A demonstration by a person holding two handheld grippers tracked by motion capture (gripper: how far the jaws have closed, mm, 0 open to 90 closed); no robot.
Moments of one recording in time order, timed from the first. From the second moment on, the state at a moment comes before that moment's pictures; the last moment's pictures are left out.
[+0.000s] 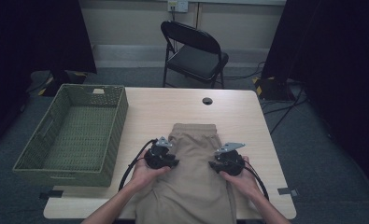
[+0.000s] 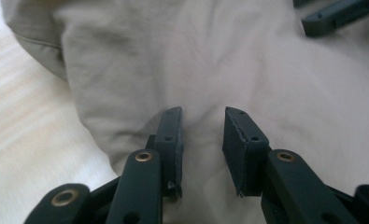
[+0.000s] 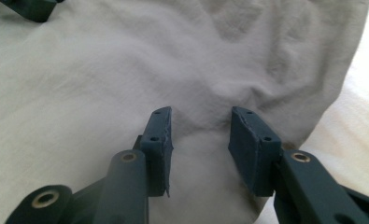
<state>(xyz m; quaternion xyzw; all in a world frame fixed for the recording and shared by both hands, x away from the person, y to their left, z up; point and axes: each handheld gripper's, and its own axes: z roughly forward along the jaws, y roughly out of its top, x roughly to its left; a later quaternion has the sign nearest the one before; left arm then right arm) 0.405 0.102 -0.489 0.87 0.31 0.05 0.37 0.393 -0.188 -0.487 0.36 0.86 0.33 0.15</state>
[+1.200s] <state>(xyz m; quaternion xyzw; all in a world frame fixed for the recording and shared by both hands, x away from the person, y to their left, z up) 0.404 0.110 -0.491 0.87 0.31 0.04 0.38 0.482 -0.173 -0.485 0.42 0.82 0.35 0.17</state>
